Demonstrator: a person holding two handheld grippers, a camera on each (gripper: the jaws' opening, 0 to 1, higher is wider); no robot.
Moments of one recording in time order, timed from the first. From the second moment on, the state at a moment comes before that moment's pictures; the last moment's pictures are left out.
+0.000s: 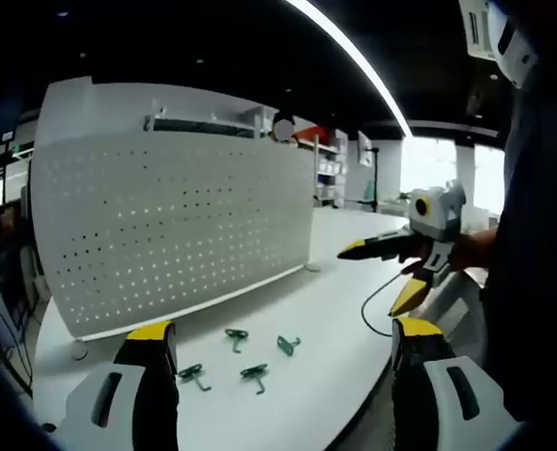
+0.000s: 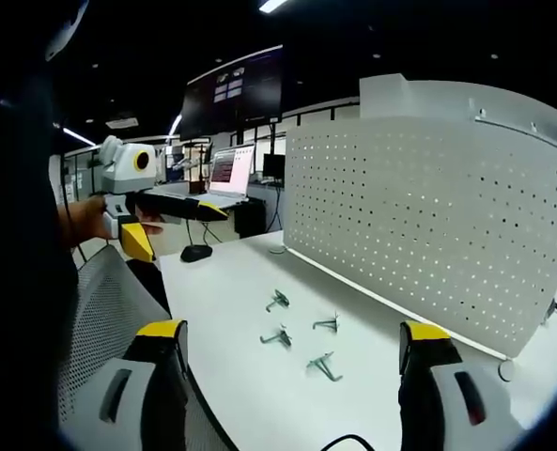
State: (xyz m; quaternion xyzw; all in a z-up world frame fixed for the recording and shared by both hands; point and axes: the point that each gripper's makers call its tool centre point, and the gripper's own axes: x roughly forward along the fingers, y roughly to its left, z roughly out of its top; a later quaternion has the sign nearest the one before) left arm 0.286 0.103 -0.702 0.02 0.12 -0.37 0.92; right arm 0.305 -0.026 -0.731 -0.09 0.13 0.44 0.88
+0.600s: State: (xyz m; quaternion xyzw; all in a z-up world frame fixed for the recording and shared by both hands) left arm 0.286 0.100 -0.705 0.03 0.12 -0.37 0.92; right arm 0.306 -0.029 -0.734 -0.08 0.13 0.44 0.88
